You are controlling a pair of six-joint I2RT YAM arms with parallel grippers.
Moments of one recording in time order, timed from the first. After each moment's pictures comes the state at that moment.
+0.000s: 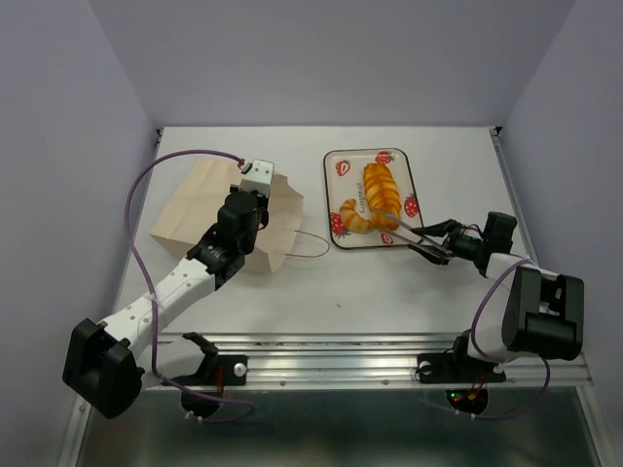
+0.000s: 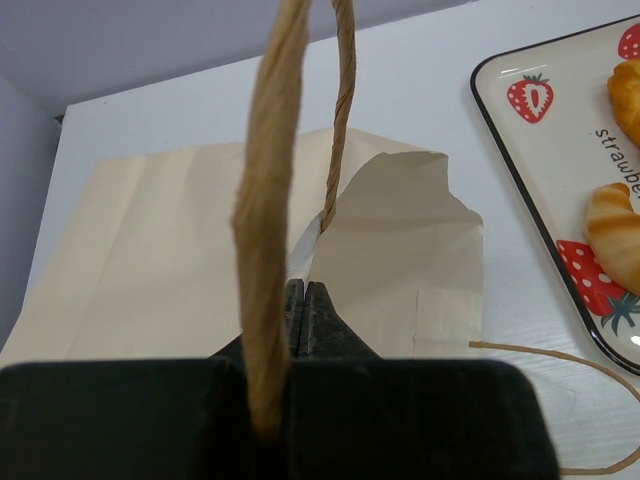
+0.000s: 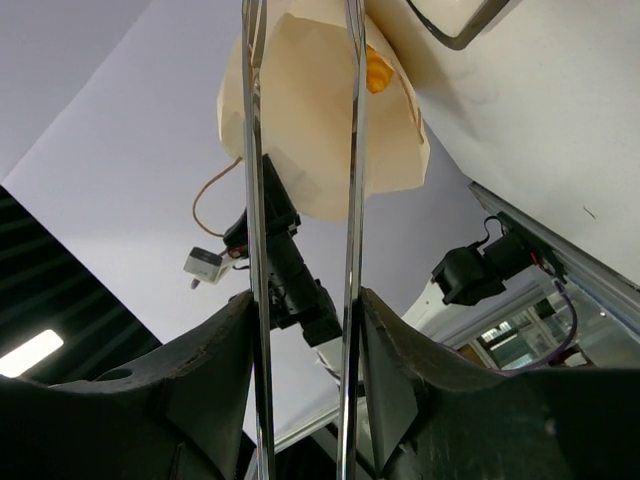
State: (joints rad) left arm -0.59 1.10 0.77 0.09 -0.49 0.06; right arm -0.27 1.41 0.50 0.17 -1.25 1.48
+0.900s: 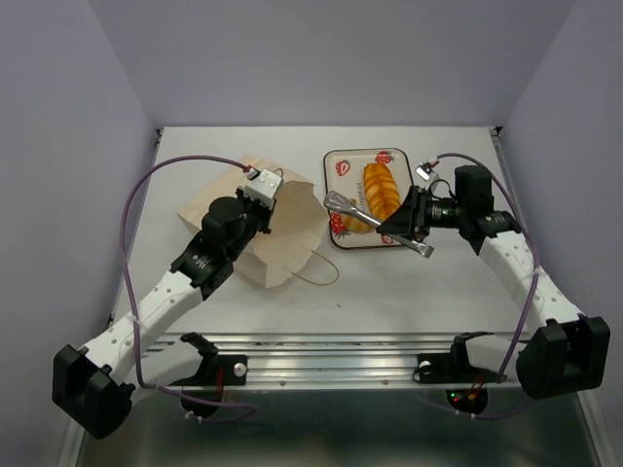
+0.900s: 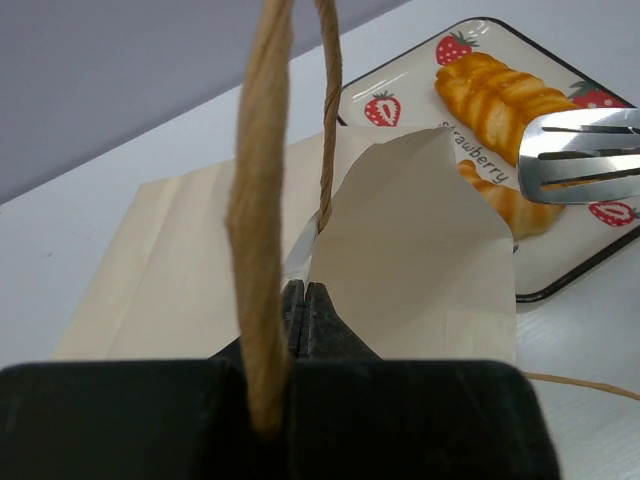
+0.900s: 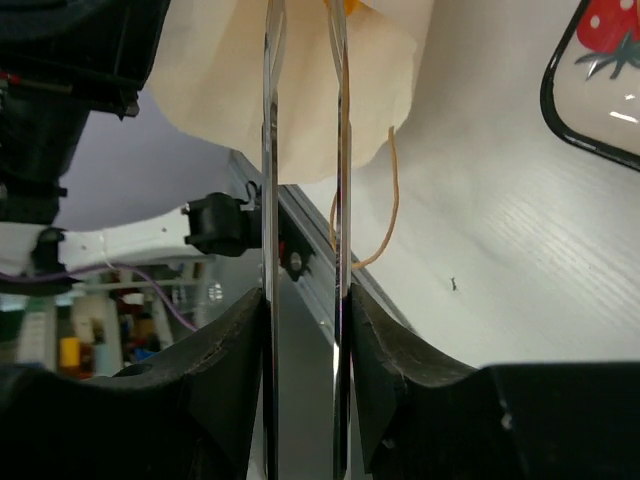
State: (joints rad) left arm -0.59 0.98 0.77 0.03 -0.17 0.15; right arm 0.13 1.22 0.97 -0.40 -1.01 0.58
